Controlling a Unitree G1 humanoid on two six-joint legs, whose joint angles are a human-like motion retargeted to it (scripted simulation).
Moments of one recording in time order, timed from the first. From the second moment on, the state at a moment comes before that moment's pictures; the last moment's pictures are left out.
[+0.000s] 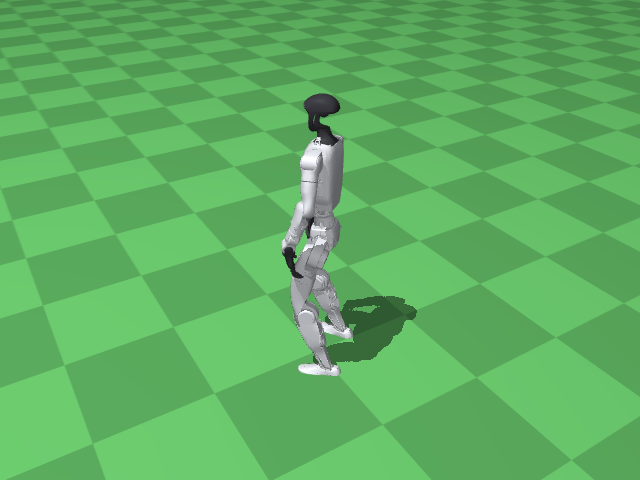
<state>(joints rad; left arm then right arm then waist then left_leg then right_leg) 0.01 0.35 -0.64 1.02 0.32 -0.10 -0.52 -0.12 -0.32 0.70 1.00 -0.56 -0.03 0.61 -0.07 0.07 -0.05 -0.23 0.06 0.08 0.49 -0.42 0.02 -0.28 -0.17 -0.20 0.63 -0.46 0.00</state>
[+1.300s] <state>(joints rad) -0.47 0.35 -0.20 -0.33 0.47 0.04 -0.19 -0.60 -0.38 0.19 -0.67 -0.65 0.05 0.60 -0.10 0.08 0.07 -0.47 0.08 0.11 0.53 -0.36 -0.01 -0.48 -0.16 -0.22 0.59 -0.35 0.04</state>
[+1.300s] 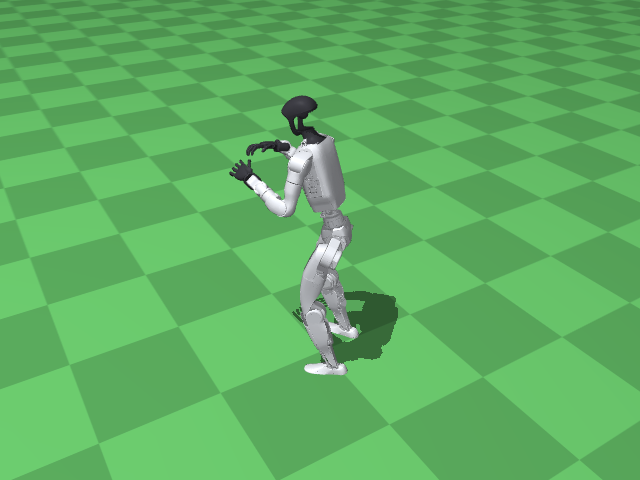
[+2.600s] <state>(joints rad) -0.46 0.50 -0.13 -0.56 0.39 -0.03 -0.16 -0.36 -0.56 -0.01 -0.45 -0.82 0.09 0.64 -0.09 0.24 0.03 -0.56 0.02 0.08 0.52 -0.34 0.01 -0.58 -0.21 -0.18 0.60 -0.33 0.05</state>
